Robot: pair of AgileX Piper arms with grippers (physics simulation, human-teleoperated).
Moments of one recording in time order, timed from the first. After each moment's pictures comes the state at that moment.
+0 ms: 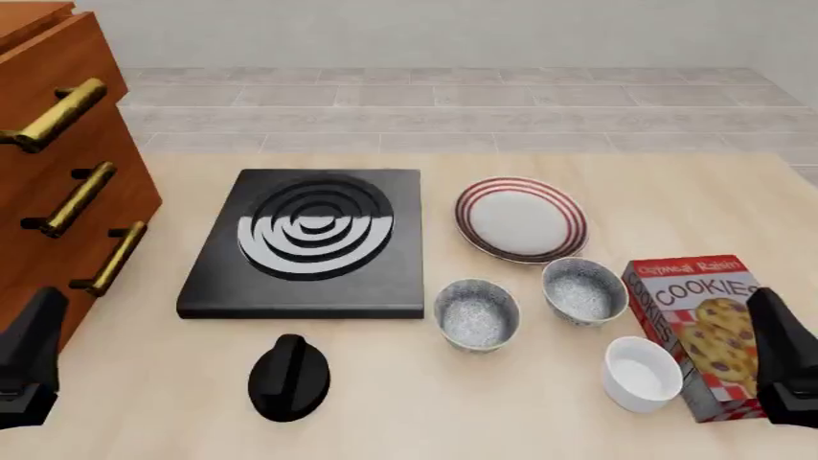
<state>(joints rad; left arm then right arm) 0.00 0.00 0.00 0.00 0.00 -0.01 0.03 0.00 -0.01 -0.03</state>
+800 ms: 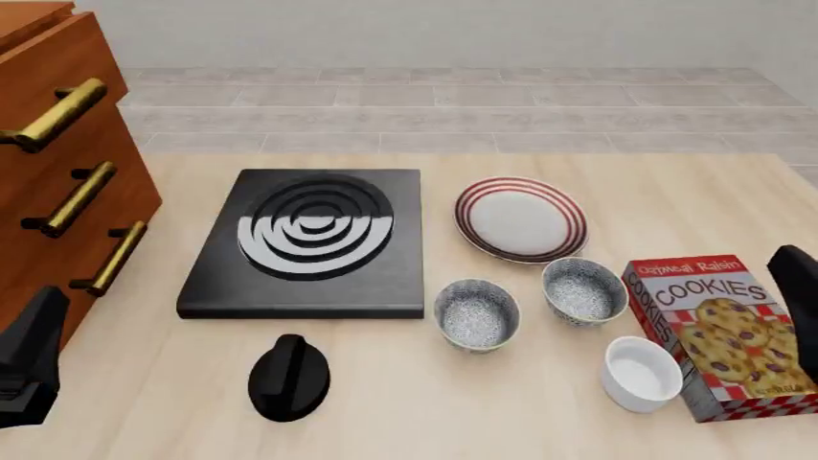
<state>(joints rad) 0.00 0.01 0.00 0.00 0.00 0.11 0.10 -0.27 0.23 -0.08</state>
